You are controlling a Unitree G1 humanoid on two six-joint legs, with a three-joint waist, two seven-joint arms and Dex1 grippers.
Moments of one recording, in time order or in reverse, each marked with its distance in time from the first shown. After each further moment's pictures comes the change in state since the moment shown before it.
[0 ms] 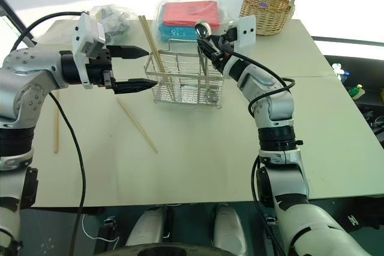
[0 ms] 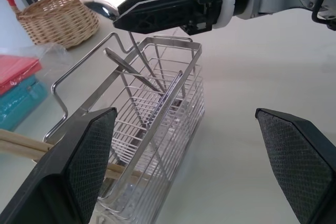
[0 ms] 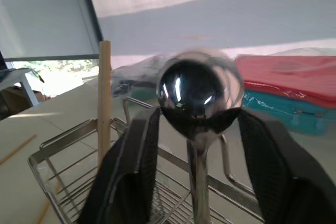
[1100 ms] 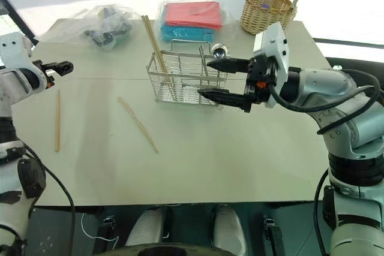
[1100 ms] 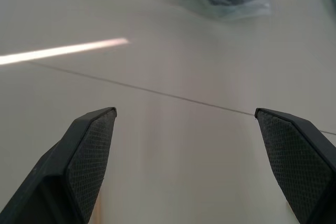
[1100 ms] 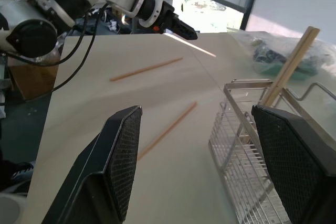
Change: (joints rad) left arm -0.113 -0.058 0.384 0.553 0.180 0.426 0.959; right arm 0.227 -0.519 -0.018 -0.574 0.361 0.254 0.547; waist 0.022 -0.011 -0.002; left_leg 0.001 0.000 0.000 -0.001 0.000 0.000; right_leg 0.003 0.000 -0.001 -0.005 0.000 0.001
